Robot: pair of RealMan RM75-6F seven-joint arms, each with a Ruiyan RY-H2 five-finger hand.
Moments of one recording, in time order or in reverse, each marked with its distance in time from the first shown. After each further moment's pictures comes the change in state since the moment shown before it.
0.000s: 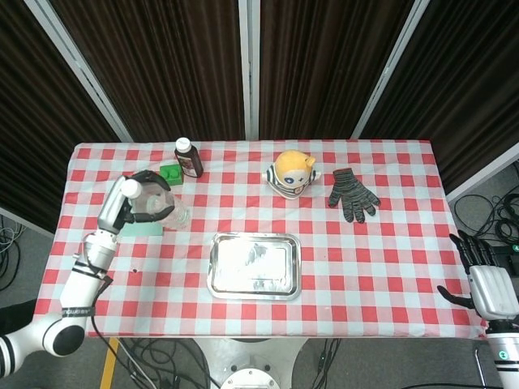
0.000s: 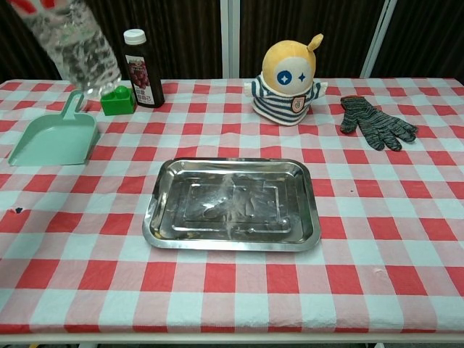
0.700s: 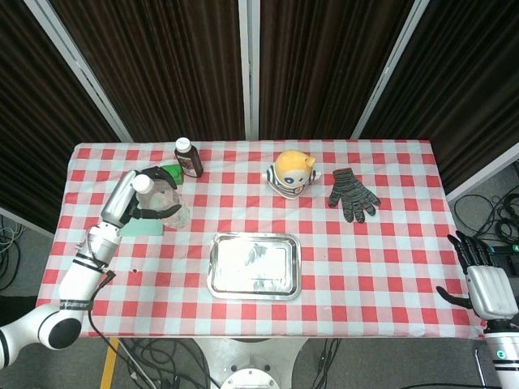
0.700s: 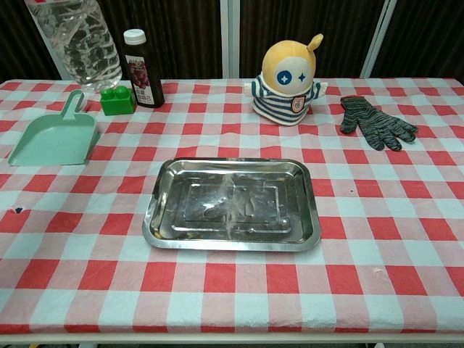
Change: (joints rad) left arm -0.029 0.037 0.019 -0.002 -0.015 -0.060 0.085; right arm 0.002 -0.009 -0.003 0.008 0.004 -0.011 -0.008
